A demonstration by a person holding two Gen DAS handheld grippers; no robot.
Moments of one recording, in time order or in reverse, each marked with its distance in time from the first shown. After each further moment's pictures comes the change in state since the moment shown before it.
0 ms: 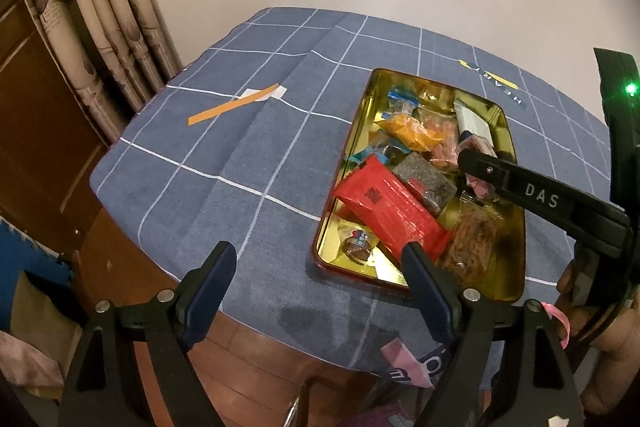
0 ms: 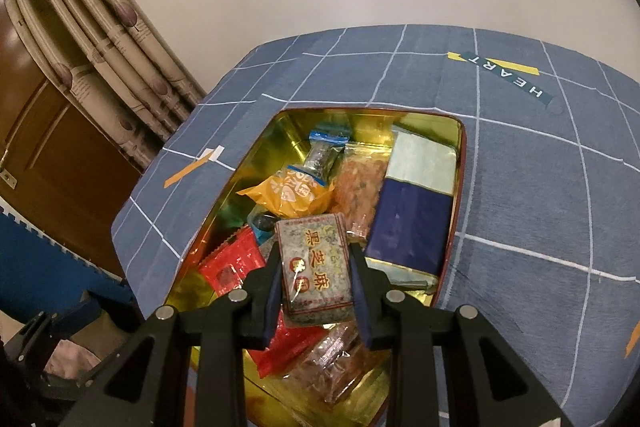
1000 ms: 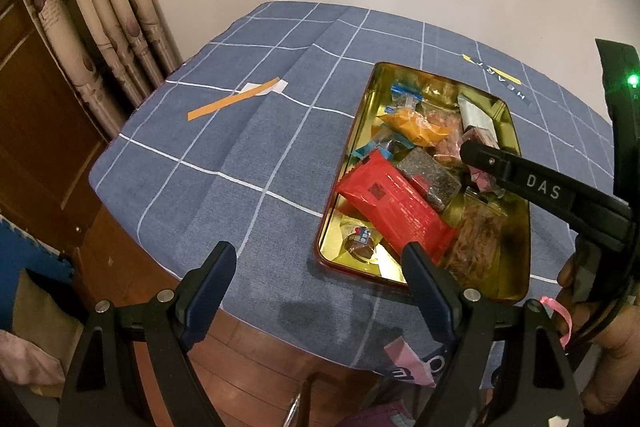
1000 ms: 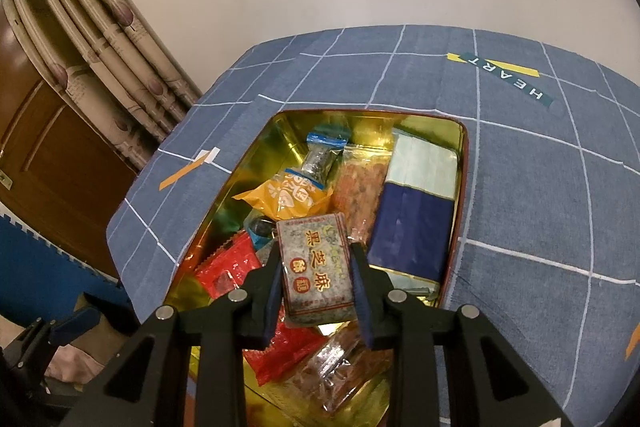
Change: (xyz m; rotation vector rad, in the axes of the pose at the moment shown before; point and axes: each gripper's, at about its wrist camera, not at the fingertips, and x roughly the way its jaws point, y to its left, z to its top) left arm 0.004 0.002 0.000 -0.001 0.019 0.004; right arm 0.006 0.000 0.004 -0.005 0.000 -0.015
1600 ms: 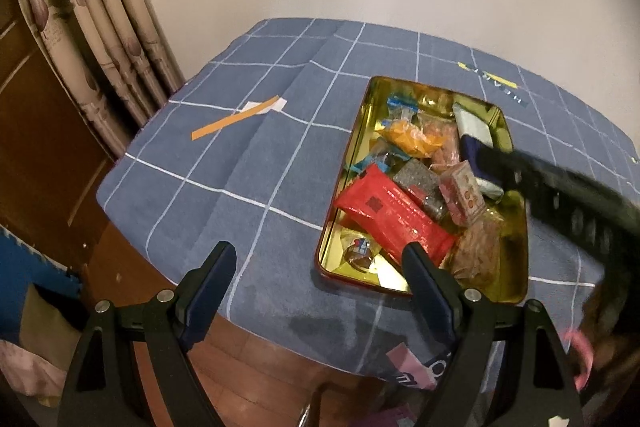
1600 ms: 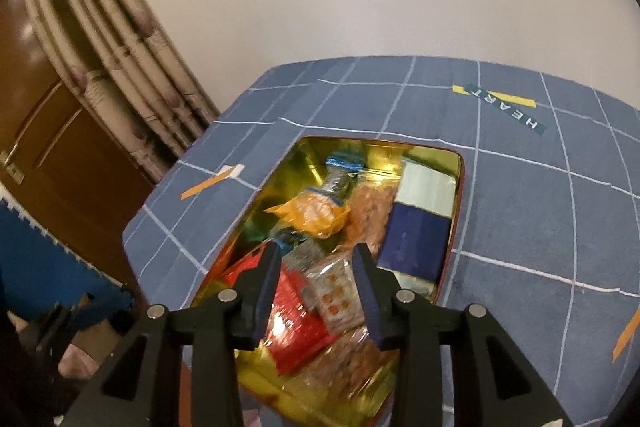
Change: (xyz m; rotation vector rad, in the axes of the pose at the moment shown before) left arm -0.010 -0.007 0.003 0.037 -0.060 0.021; right arm -0.040 0.017 -0.008 -0.060 -0.090 0.025
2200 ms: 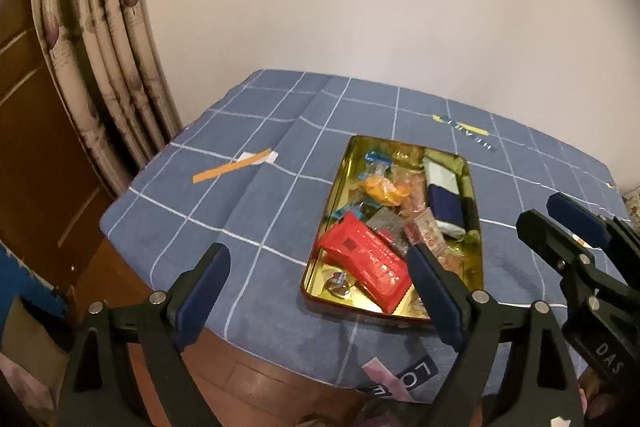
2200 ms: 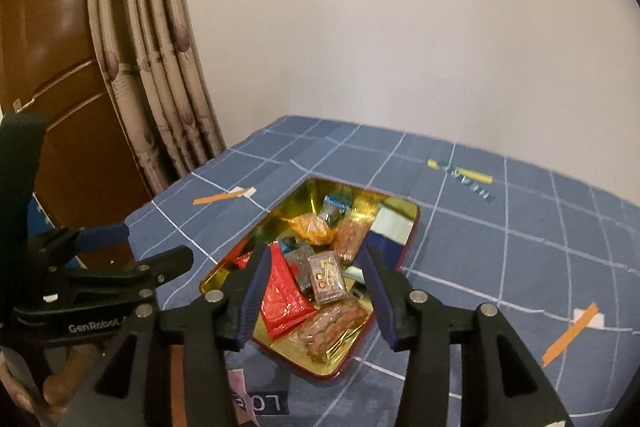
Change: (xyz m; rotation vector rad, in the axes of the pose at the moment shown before) left arm -0.050 -0.001 0.002 -0.010 -0.180 -0.066; right arm -0.102 0.031 -0.036 -0.200 -0.220 -0.106
